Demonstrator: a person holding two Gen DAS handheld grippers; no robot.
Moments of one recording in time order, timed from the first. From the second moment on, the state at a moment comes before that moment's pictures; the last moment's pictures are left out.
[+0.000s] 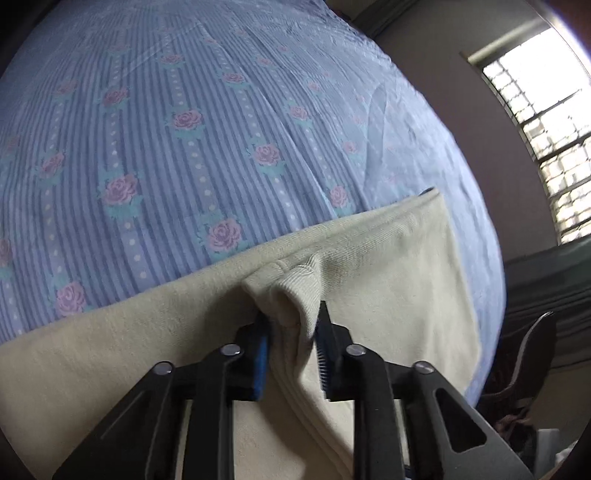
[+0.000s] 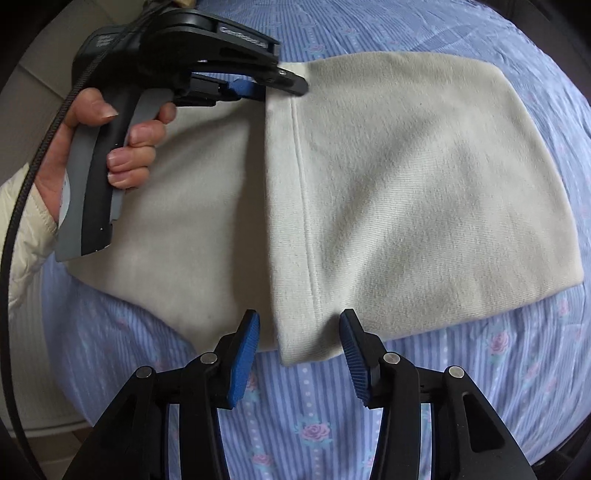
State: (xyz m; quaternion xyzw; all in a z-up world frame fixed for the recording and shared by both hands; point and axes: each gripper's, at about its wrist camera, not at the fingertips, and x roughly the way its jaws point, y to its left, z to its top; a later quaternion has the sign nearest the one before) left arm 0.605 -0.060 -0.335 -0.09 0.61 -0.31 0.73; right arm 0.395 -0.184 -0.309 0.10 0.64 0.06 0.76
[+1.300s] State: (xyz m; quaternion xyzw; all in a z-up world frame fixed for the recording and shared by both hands) left arm 0.481 0.136 -0.204 -0.06 0.50 -0.05 0.86; right arm 0.393 -0.062 -0.256 0.04 0.61 0.19 0.77
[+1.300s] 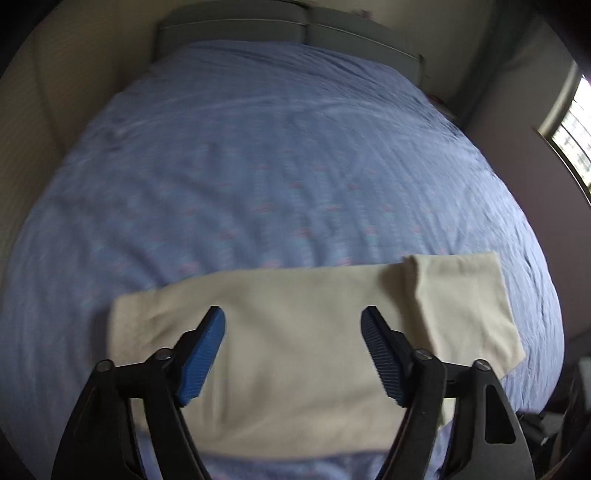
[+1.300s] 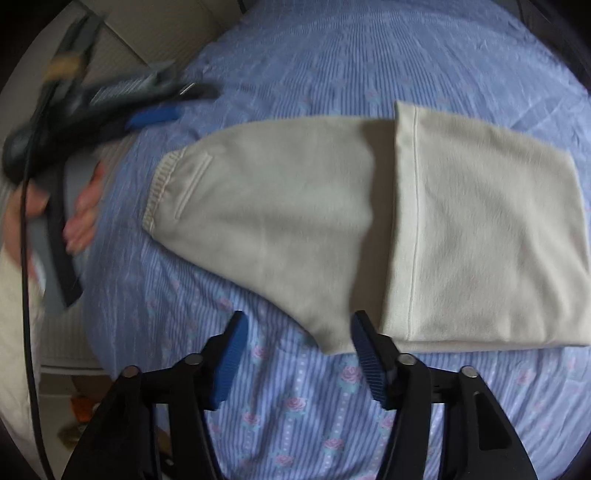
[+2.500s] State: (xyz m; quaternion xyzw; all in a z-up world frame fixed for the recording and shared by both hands) left arm 0.512 0.336 -0.387 -0.33 0.56 -0.22 0.72; right arm 0.470 0.081 -0.257 -0.05 0.62 0.14 0.77
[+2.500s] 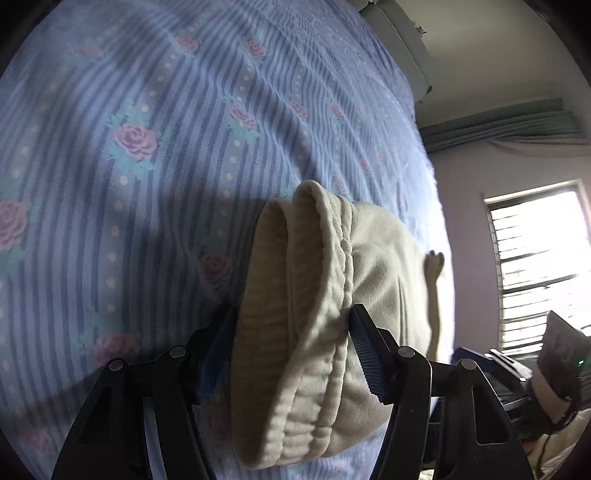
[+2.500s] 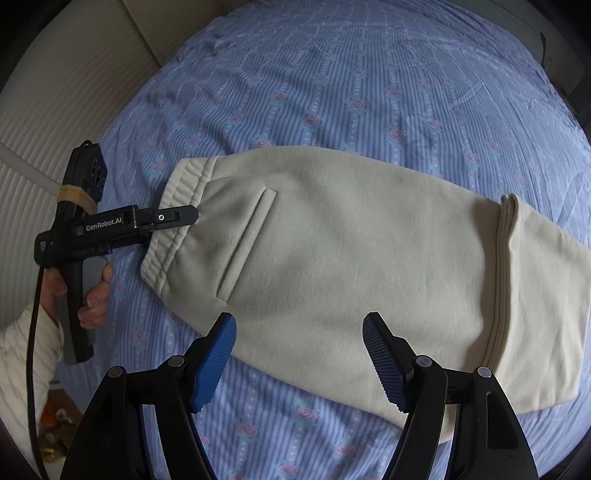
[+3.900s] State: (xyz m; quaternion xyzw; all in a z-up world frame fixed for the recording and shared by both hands) left arm 0.529 0.306 -0.334 -0.35 0.59 -0.30 0.66; right arm 0.474 0.040 -0.233 0.02 0.60 0.14 0.79
